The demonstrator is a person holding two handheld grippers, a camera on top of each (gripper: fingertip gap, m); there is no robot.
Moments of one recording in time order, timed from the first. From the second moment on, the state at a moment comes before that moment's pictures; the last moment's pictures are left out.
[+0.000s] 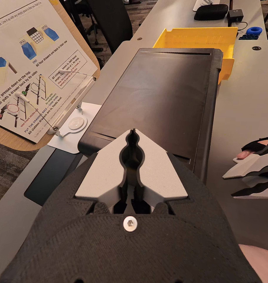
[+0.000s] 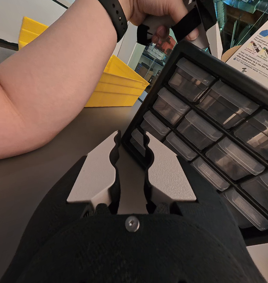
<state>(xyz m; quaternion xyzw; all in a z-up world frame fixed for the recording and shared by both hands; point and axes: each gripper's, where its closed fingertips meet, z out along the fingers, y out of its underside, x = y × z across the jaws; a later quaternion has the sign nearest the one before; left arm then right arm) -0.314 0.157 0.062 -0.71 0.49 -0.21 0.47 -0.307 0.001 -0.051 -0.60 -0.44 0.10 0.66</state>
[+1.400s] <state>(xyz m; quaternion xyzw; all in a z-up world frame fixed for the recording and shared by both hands) -0.314 0.157 0.062 -0.70 0.49 -0.22 0.47 -0.325 0.055 -0.047 -0.43 -0.56 -0.26 0.66</state>
